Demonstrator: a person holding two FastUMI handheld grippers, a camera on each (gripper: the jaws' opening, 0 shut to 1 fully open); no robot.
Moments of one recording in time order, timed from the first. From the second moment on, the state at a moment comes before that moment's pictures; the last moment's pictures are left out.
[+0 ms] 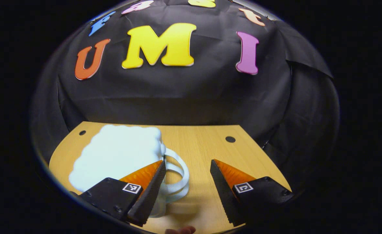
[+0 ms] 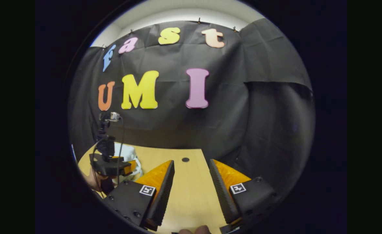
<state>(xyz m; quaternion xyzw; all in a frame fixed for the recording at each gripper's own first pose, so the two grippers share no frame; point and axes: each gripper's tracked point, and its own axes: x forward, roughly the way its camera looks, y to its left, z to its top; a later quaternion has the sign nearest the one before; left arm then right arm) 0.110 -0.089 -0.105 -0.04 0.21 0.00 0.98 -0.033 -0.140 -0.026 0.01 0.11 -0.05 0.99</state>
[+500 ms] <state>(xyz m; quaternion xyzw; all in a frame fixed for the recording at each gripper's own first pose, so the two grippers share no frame) 0.026 -0.025 0.077 -0.02 0.03 0.03 1.00 -0.006 -0.042 0.045 0.02 0.01 0.01 1.00</state>
